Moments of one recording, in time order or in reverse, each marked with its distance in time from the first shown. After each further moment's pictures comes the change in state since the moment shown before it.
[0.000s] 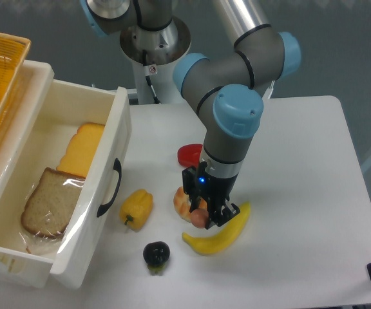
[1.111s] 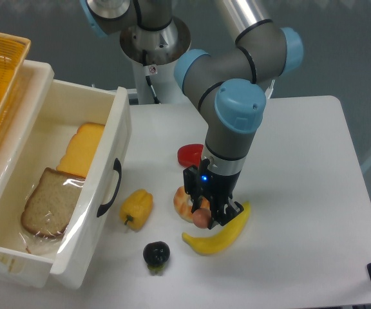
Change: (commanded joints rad) arm -0.014 0.018 0.021 -0.002 -0.006 -0.069
